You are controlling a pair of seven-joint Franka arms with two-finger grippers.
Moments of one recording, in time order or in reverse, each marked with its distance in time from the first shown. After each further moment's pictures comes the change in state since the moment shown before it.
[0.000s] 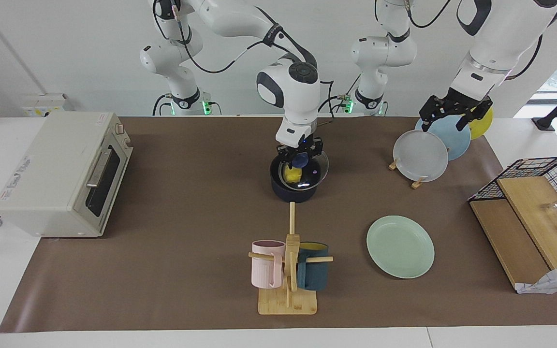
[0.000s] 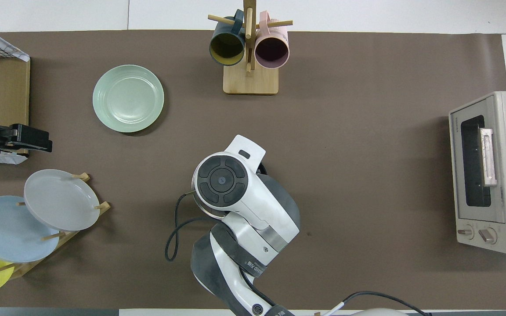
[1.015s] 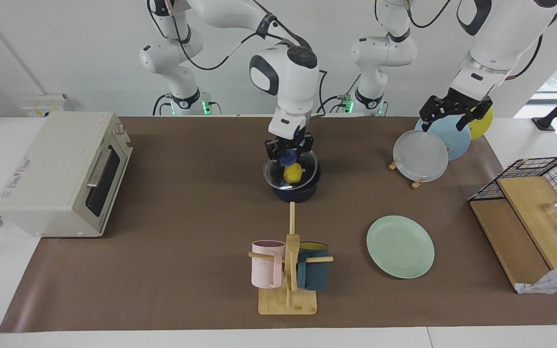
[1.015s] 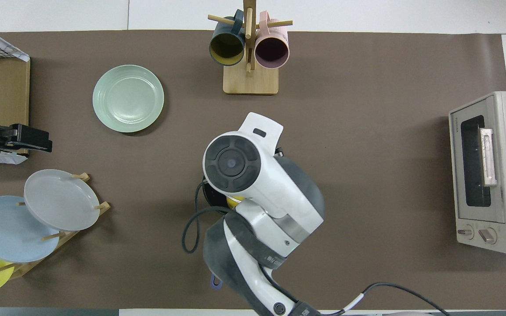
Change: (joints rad) left arm 0.000 0.000 0.000 0.000 0.000 0.000 0.000; right arm -0.075 -0.045 -0.022 0.081 -0.127 -0.161 -0.158
